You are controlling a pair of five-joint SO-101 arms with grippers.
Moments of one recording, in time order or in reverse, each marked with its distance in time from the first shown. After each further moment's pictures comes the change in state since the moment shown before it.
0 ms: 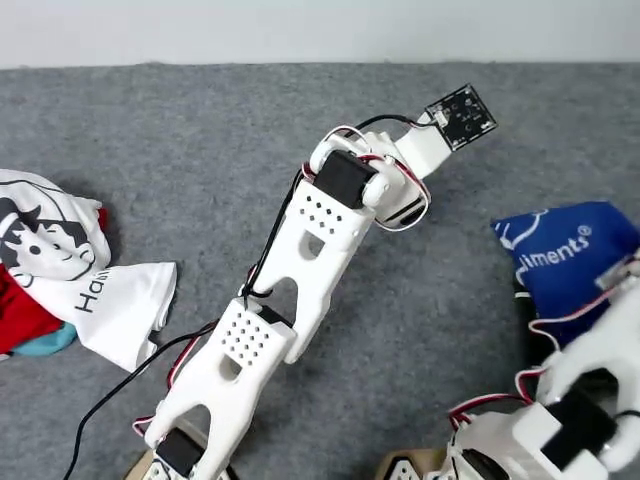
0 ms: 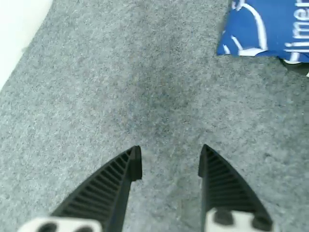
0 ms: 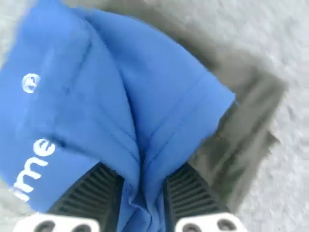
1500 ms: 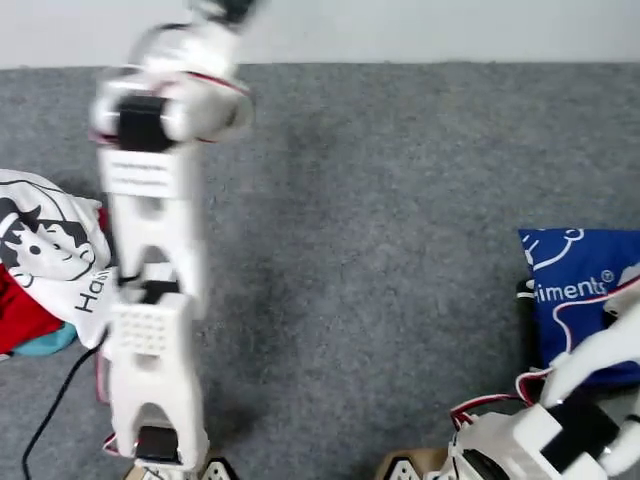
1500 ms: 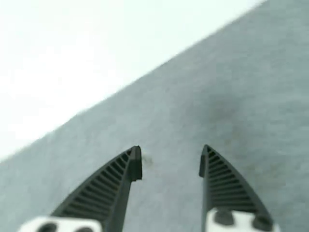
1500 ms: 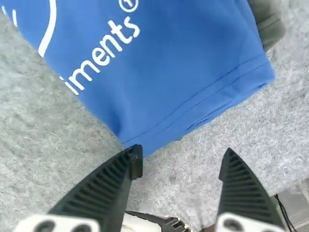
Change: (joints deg) left arm -34.4 -19.2 7.8 0.0 0.0; right arm 0.2 -0.8 -25.7 43.7 21.5
